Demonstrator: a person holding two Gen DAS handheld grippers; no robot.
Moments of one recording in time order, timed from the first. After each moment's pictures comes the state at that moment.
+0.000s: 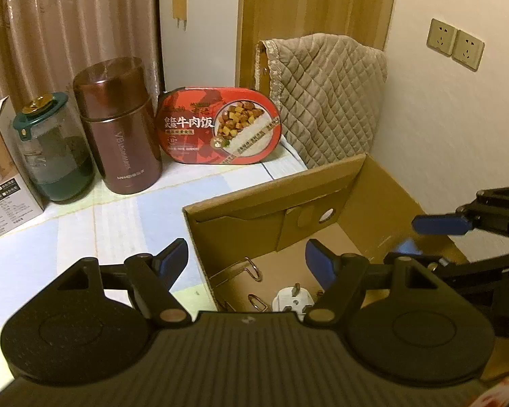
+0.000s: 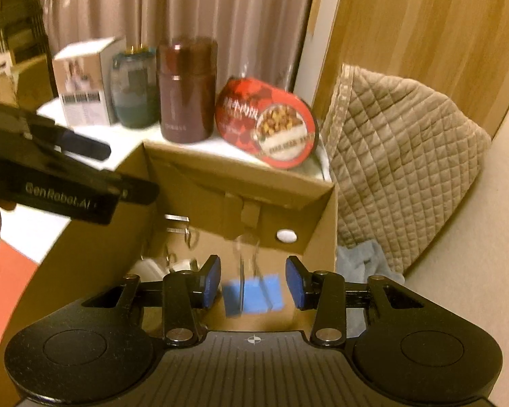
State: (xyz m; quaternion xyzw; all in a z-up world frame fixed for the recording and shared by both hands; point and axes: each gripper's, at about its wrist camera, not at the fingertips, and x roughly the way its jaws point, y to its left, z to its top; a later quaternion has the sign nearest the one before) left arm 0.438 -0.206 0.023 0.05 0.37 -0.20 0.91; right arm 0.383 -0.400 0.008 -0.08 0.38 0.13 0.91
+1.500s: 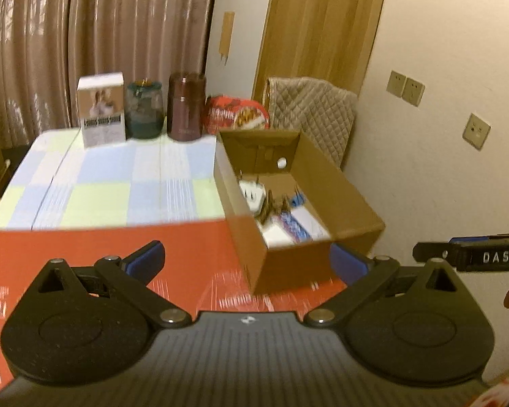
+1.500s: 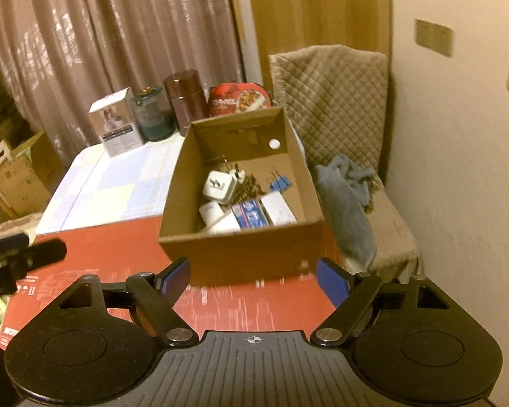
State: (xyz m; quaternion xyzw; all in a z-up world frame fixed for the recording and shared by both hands) left arm 0.064 -0.117 0.094 -0.04 0.32 -0.15 0.94; right arm 0.047 -0.412 0.100 0.10 0.38 0.05 0.92
